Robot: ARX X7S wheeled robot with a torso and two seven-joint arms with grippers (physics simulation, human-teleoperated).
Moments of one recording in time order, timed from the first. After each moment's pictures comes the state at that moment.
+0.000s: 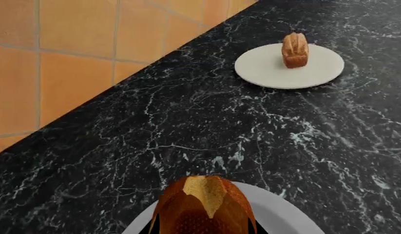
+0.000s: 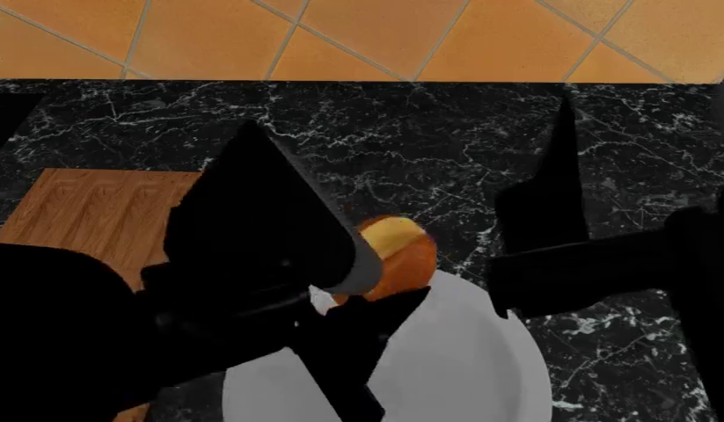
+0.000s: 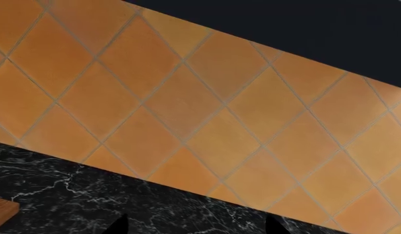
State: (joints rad) left arm -1.16 -0.24 0.58 0.30 -1.20 -1.26 -0.28; right arm 1.23 0.93 -0.16 -0.71 2.02 1.20 1.29
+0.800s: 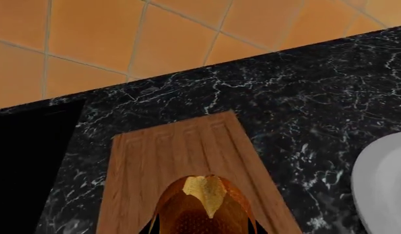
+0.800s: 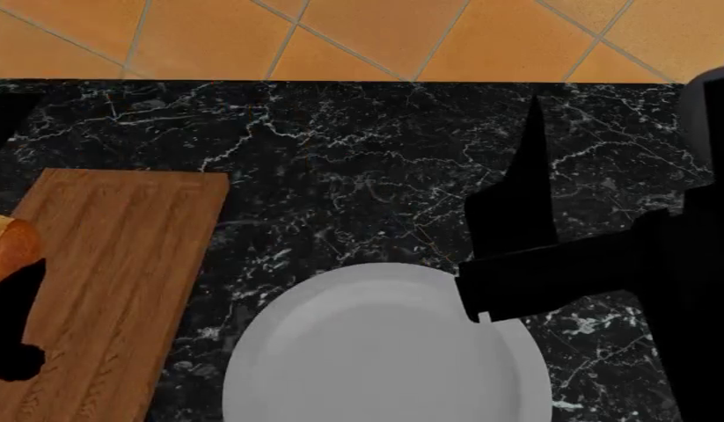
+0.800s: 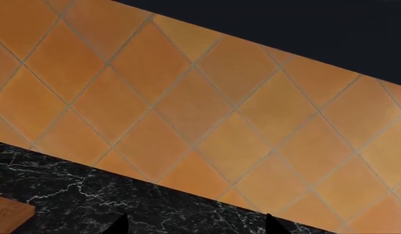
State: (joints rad) left arm -0.74 -0.78 0.04 0.52 -1.46 -1.28 -0.65; right arm 1.23 0.91 -0.18 -0.73 1.99 1.17 1.27
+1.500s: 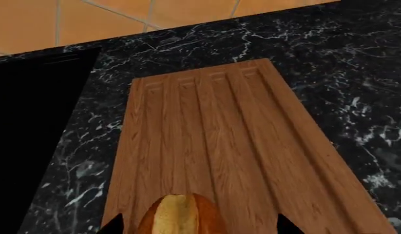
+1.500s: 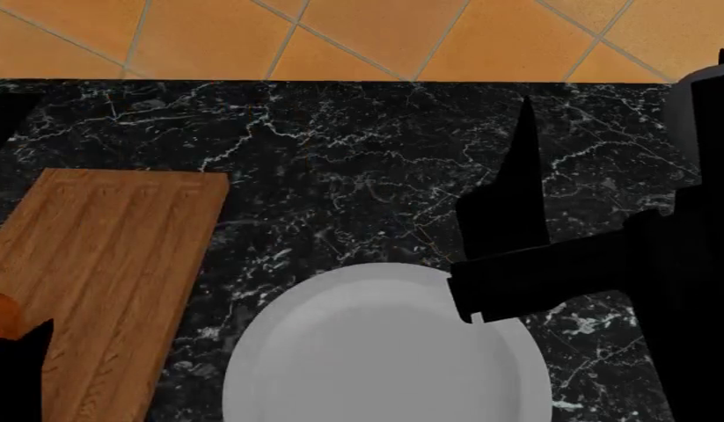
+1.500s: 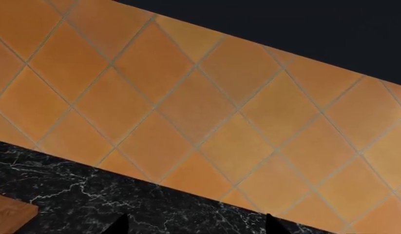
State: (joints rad) left arm -0.53 -0.80 0.05 0.49 -1.26 -1.17 -0.53; right arm 1.24 0.91 -0.21 -0.73 1.98 1.15 1.27
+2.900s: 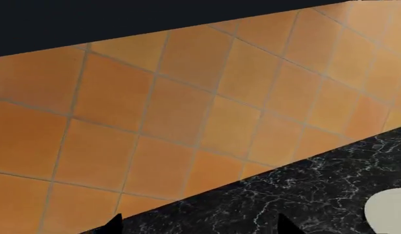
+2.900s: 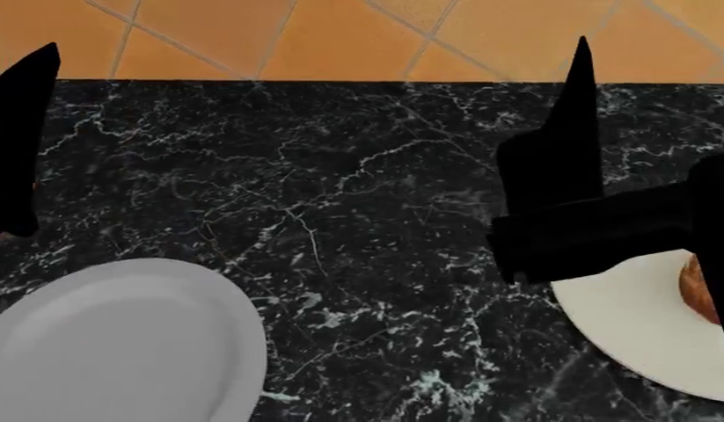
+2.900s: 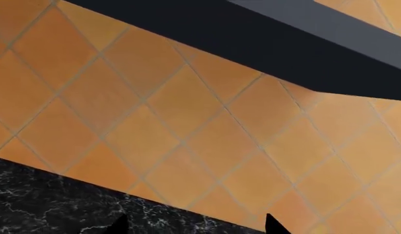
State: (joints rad) left arm -1.36 -0.77 0.32 0.56 -1.91 -1.11 -1.05; right arm 1.50 0.98 -0.37 -0.68 2.13 1.15 1.39
